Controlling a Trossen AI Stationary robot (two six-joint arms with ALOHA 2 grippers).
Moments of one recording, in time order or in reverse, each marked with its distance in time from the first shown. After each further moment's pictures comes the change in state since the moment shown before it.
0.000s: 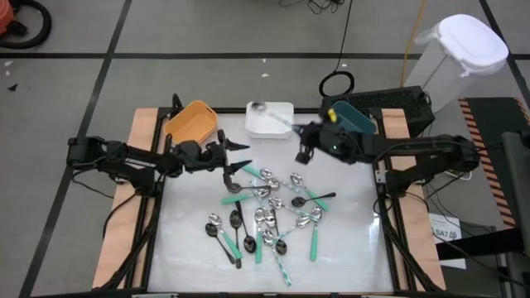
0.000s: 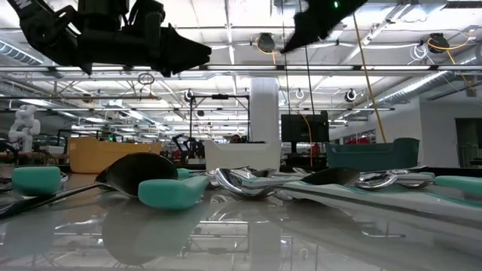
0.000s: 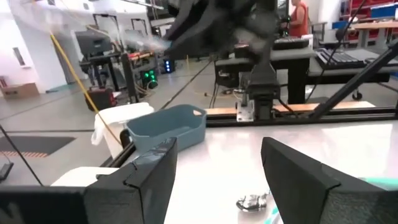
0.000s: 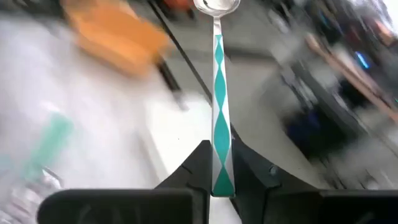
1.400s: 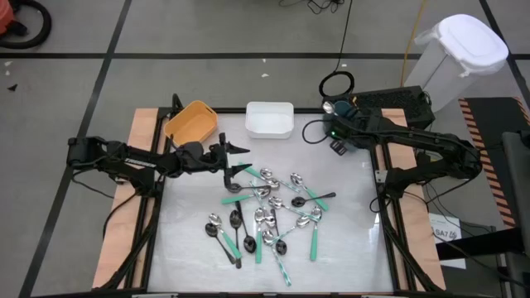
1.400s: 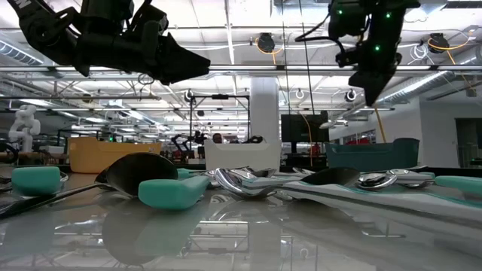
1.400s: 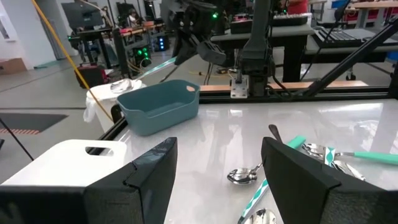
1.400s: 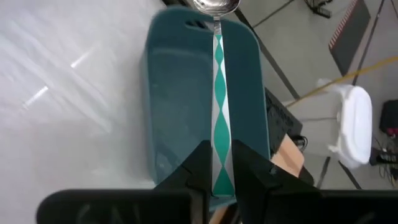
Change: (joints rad) left arm -0.008 0.000 0.000 -0.103 0.003 -0.031; right arm -0.285 -0.024 0.000 -0.904 0.071 0.489
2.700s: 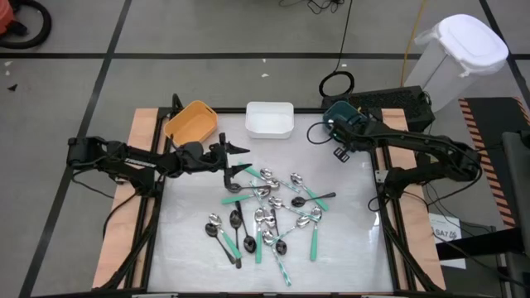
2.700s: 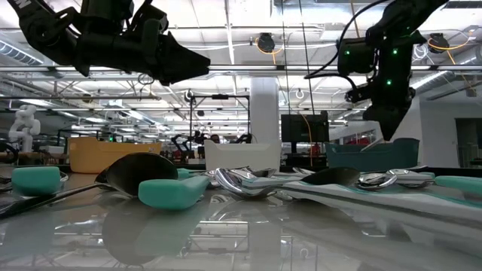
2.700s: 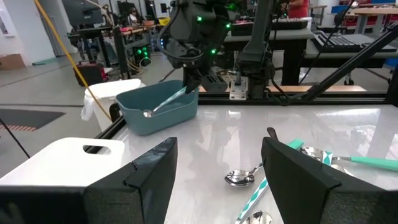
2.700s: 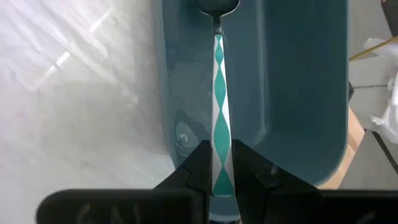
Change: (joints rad) left arm 0.000 0.000 0.000 0.005 0.000 -0.026; right arm -0.145 0.000 -0.252 0.207 -0.166 -0.069
